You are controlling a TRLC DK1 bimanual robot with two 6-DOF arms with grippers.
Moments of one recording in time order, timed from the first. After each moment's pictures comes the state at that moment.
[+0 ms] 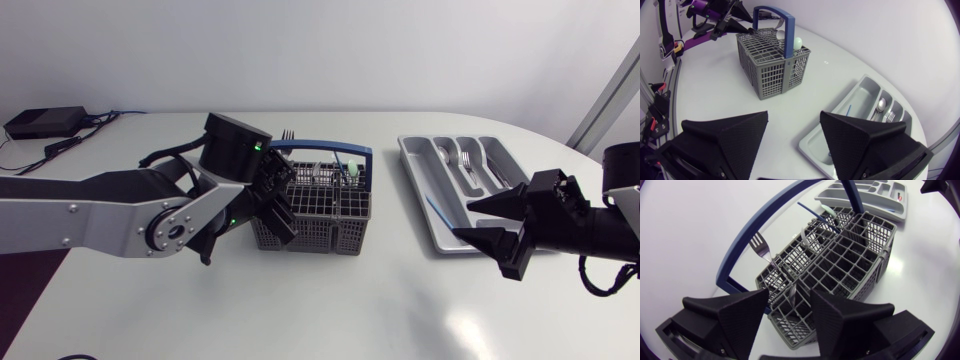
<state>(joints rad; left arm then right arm) -0.69 1.57 0.87 0.03 -0.34 0.41 -0.23 1.17 0.58 -0.30 -0.78 -0.86</state>
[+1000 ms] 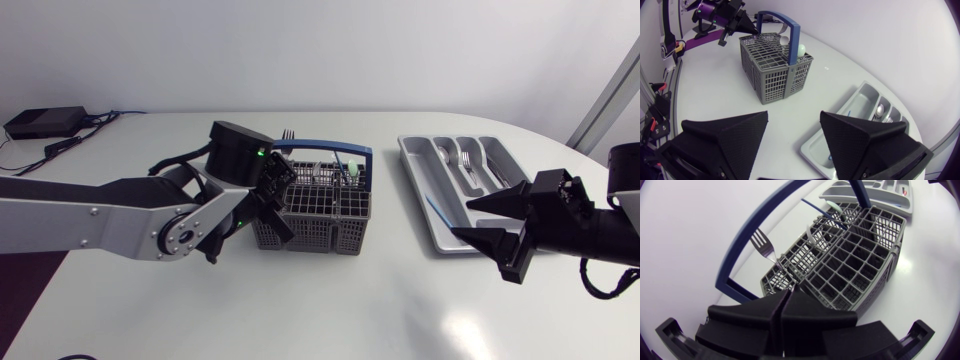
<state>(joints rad) -0.68 1.60 0.85 0.12 -0.39 0.47 -0.20 1.10 0.56 -0.30 -0.78 -0.83</state>
